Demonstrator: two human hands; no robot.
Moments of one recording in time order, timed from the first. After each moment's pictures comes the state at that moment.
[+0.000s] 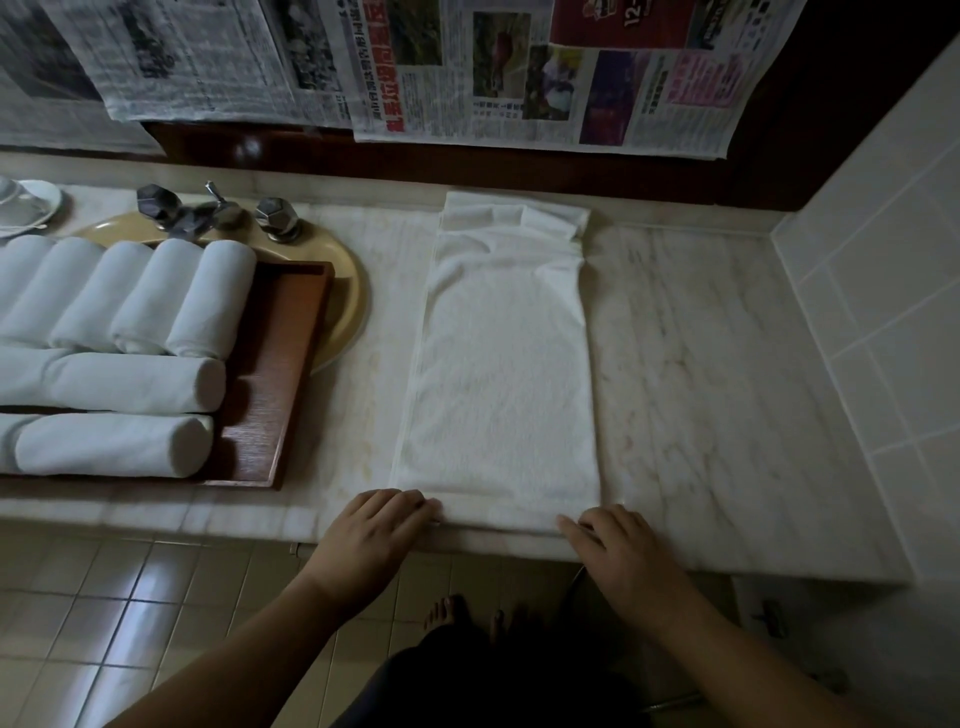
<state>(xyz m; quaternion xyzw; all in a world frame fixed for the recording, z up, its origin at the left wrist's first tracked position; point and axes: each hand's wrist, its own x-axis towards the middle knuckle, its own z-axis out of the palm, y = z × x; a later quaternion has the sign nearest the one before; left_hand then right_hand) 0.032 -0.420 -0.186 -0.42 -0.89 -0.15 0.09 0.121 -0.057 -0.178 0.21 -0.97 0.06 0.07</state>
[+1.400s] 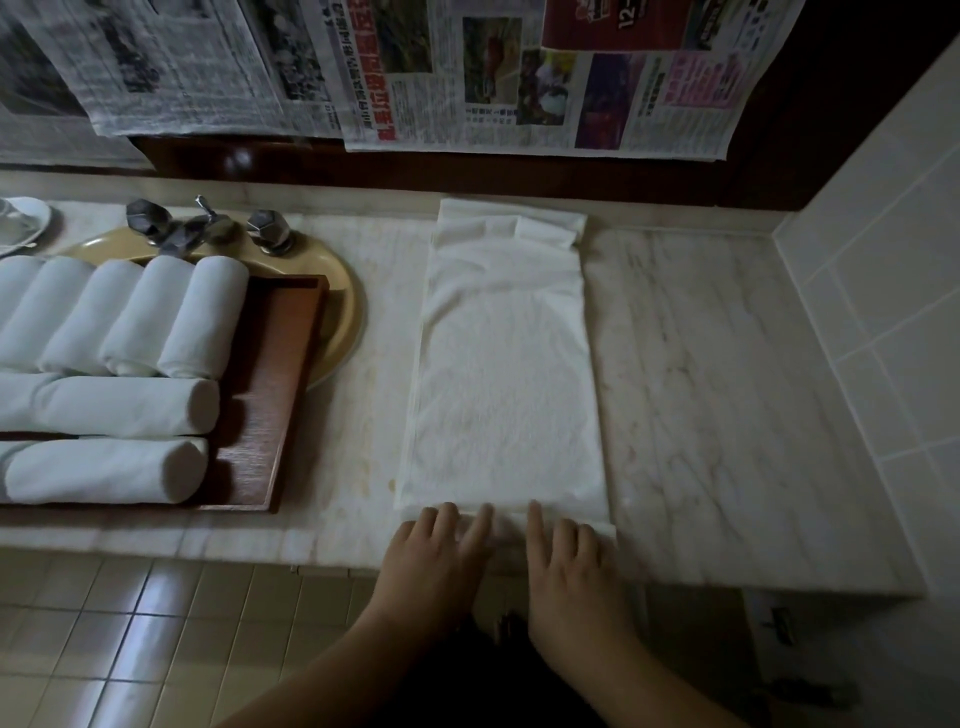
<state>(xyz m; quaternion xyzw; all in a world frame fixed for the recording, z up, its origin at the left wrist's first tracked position) 0.052 -0.341 -0.154 -0.33 -0.94 -0.09 -0.03 0.119 -0.155 -0.143 0.01 -0.99 0.00 -0.10</state>
